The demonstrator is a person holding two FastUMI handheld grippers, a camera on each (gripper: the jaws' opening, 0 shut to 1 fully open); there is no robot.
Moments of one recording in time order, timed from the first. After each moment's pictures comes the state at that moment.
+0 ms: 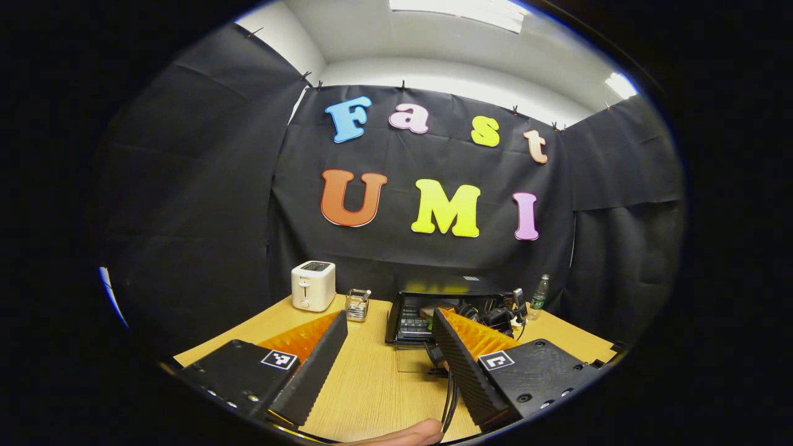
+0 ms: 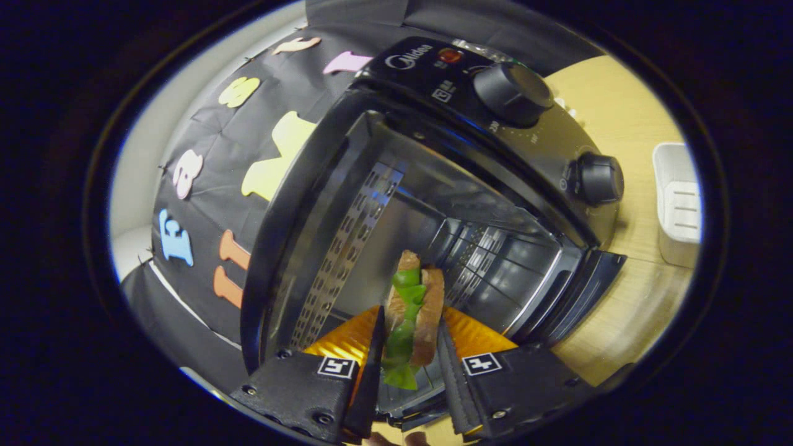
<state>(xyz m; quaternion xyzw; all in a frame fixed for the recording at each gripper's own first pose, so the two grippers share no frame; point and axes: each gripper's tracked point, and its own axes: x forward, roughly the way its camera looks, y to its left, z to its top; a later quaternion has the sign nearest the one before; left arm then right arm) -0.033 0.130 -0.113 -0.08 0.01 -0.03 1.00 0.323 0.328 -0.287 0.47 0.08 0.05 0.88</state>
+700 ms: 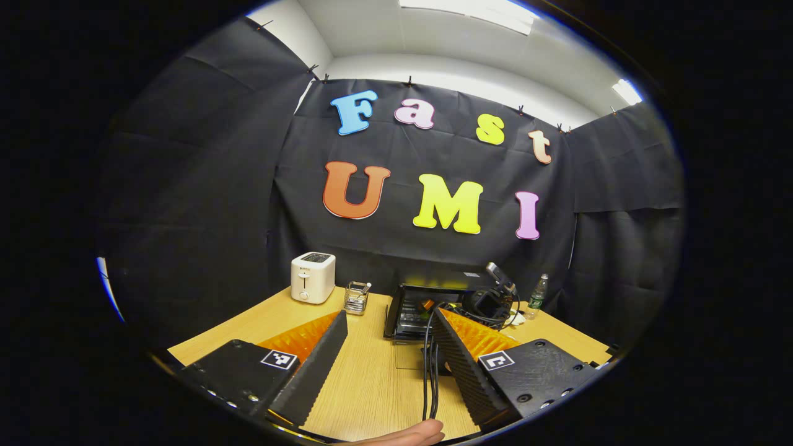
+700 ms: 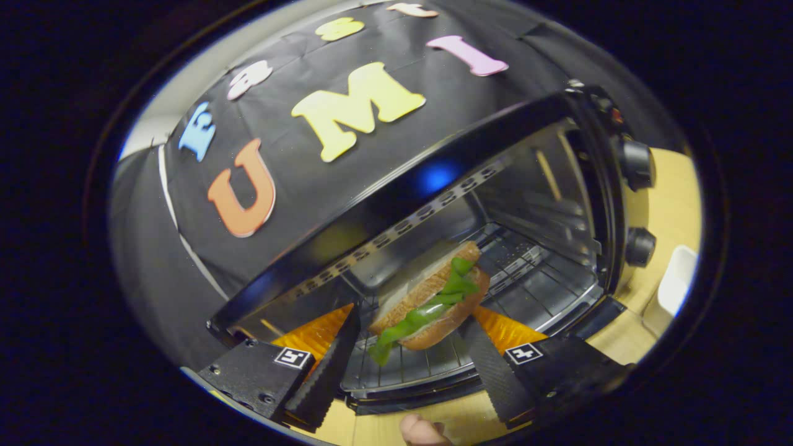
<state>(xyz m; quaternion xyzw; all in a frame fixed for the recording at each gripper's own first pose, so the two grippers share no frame) -0.036 0.128 -0.121 -0.09 0.02 -0.03 1.00 0.316 0.372 -0.290 0.22 0.14 0.10 0.96</state>
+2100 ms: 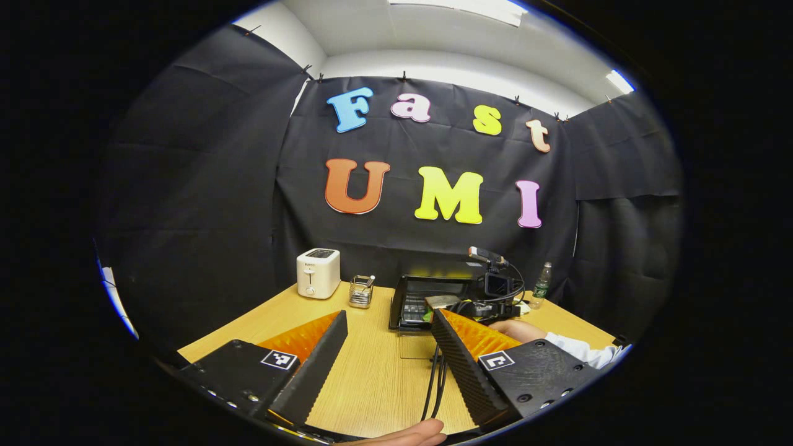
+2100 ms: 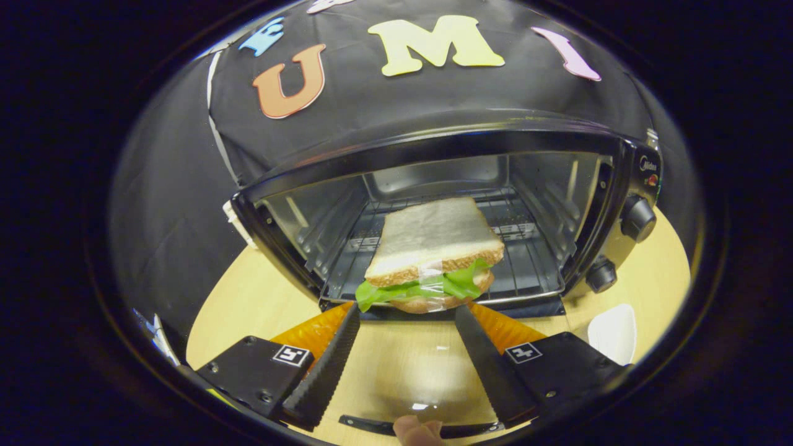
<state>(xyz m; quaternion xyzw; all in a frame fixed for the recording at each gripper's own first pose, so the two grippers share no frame) -0.046 0.123 -0.130 -0.07 0.04 -0.02 1.00 0.226 0.344 -0.321 0.04 0.31 0.17 0.93</state>
